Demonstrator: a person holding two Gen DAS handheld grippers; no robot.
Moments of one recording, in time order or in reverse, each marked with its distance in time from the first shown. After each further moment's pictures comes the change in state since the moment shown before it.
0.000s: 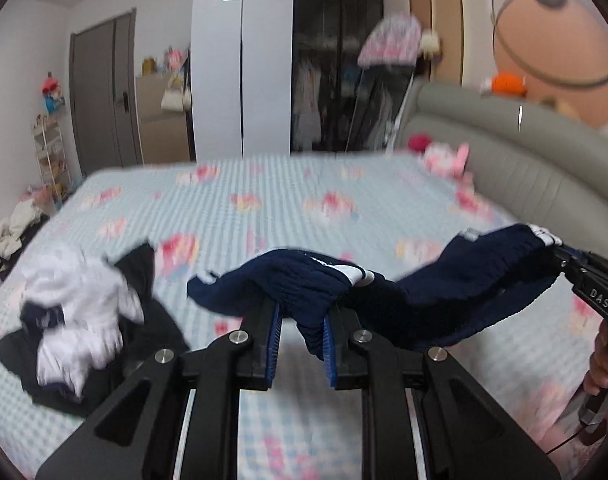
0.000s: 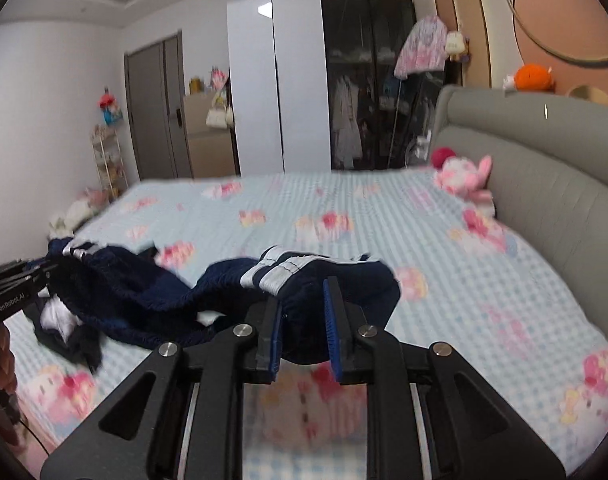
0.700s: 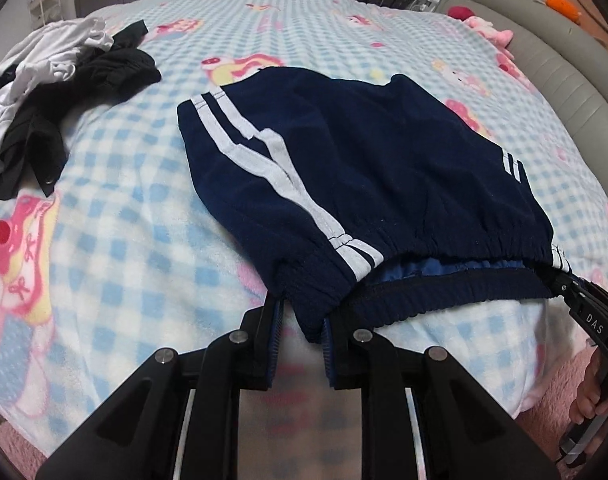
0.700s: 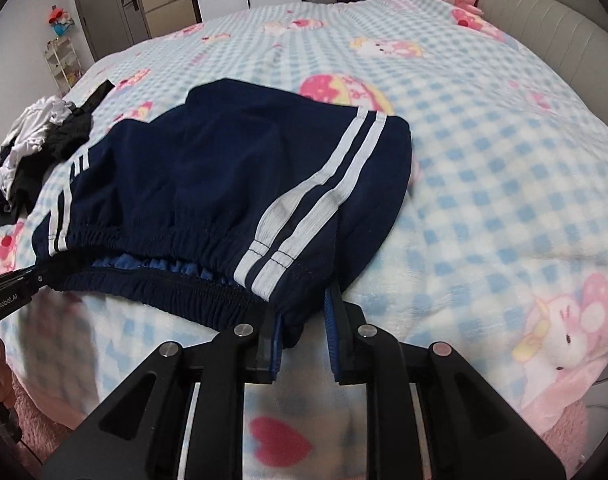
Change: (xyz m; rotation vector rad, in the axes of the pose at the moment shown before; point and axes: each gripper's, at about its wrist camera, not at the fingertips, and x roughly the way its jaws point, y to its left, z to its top) left arm 0.081 0.018 -0.200 -0.128 0.390 0.005; right arm 0.070 -0.017 -0.224 0.084 0.428 -0.058
